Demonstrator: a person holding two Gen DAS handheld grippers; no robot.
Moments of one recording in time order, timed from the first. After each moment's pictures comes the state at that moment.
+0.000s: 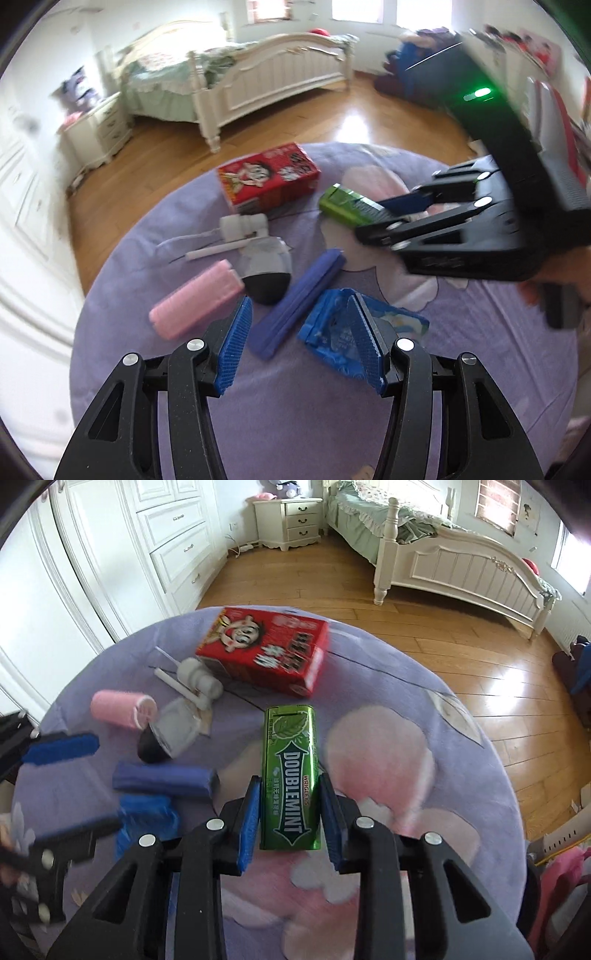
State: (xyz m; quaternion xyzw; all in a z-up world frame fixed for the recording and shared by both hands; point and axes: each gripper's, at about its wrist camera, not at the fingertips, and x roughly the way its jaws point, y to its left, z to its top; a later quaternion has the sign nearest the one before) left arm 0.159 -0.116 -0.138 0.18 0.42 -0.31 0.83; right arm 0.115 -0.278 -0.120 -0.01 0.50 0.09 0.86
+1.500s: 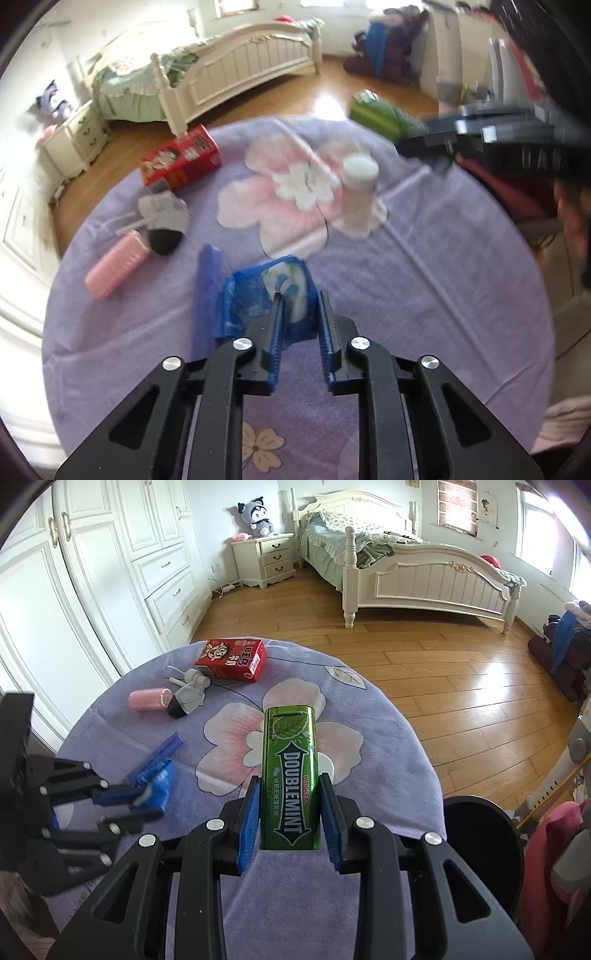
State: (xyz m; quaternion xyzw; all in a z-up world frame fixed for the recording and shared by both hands) left arm 0.077 -0.154 -0.134 0.20 0.43 -0.33 0.81; right arm 0.014 -0.343 -0.073 0.03 0.44 0.06 0.90
